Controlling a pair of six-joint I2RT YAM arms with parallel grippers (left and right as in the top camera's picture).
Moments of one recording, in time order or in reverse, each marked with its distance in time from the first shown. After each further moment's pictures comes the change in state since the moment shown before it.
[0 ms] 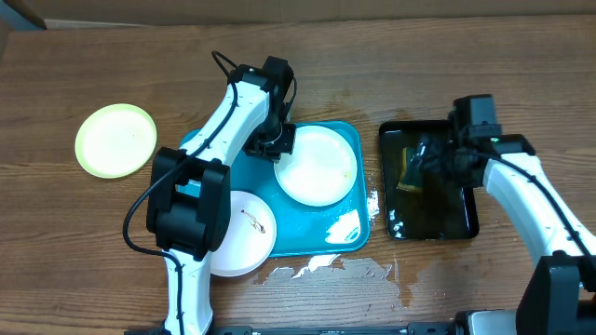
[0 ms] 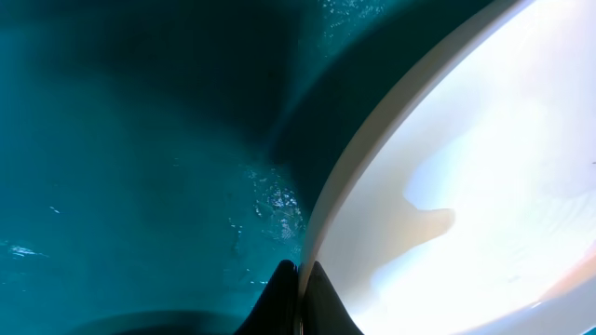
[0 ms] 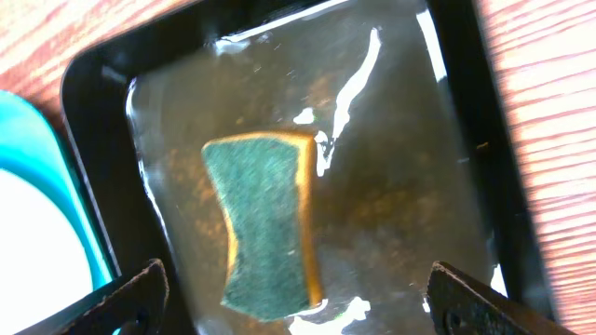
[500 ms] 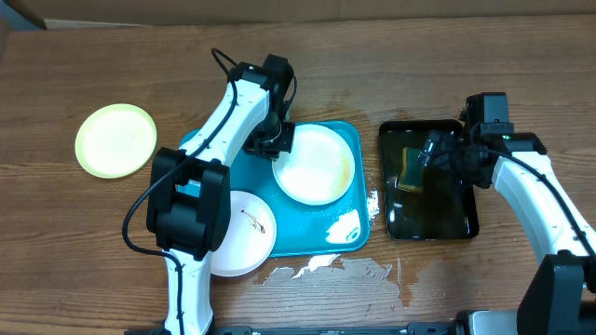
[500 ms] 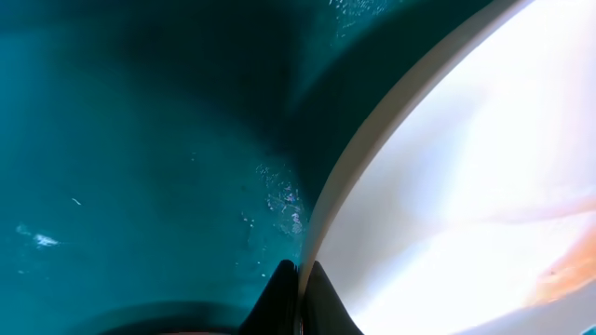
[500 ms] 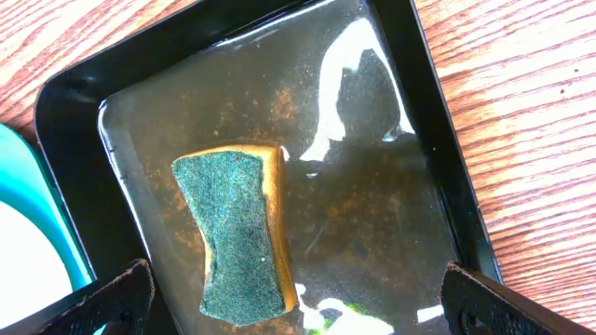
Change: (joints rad) left arm 0.000 0.001 0.023 -0.024 -0.023 0.002; right arm -0.039 0.000 0.007 -0.017 0.000 0.000
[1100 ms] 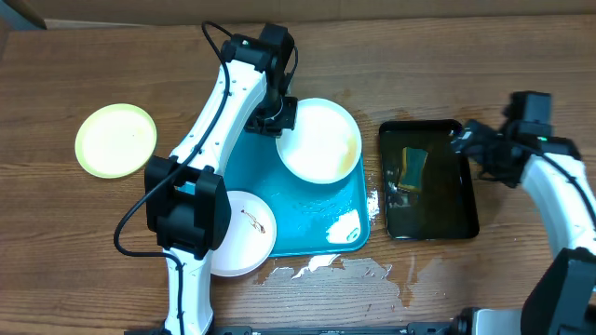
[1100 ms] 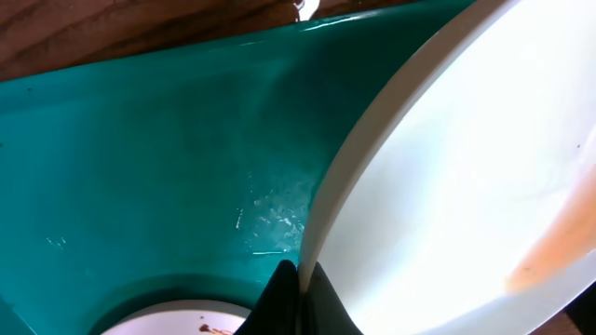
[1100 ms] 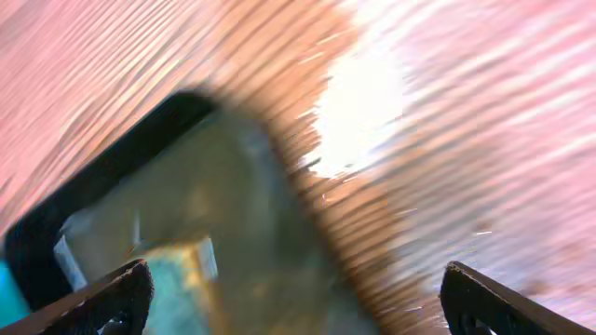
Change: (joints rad) left arm 0.000 0.008 0.254 -0.148 0.027 -0.026; right arm -0.206 0.000 0.001 0.080 0.005 0.056
